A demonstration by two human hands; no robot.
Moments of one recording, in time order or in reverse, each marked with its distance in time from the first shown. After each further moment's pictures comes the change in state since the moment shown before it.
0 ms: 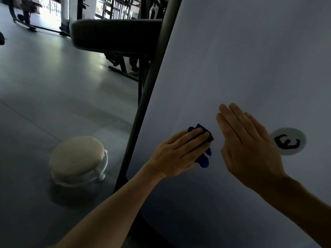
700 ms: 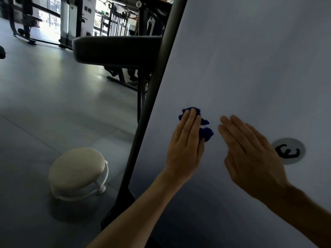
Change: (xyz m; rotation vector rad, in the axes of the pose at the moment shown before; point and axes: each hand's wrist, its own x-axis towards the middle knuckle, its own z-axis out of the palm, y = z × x) left_hand 0.055 0.014 -0.002 -0.176 0.153 -0.537; right_hand -0.002 0.003 0.000 0.022 -0.011 0.003
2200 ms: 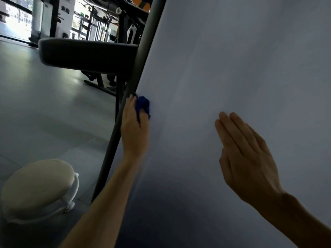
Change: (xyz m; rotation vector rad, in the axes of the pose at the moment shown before) left_hand 0.076 -0.042 -0.029 -0.226 0.178 -0.640; right_hand 0.011 0.029 -0.030 -0.002 0.084 0.132
